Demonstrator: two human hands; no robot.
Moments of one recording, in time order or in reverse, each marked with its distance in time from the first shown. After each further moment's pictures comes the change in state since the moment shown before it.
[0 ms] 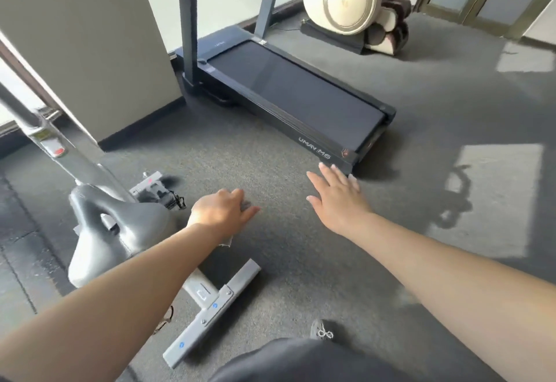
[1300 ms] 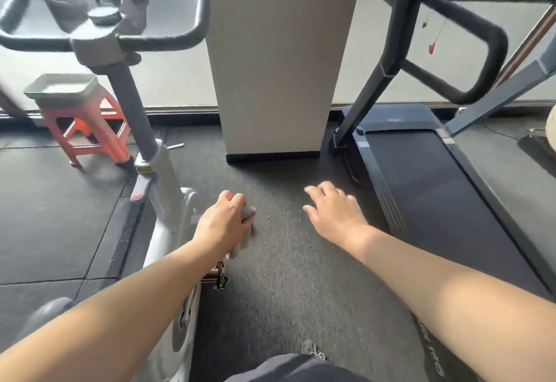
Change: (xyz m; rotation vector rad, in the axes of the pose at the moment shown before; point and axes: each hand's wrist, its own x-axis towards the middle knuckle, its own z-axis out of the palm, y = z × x) left_hand 0.344 -0.225 -0.057 -0.233 0.295 -0.811; right_hand 0.572 -0.157 -0.097 -0.046 -0.041 -0.758
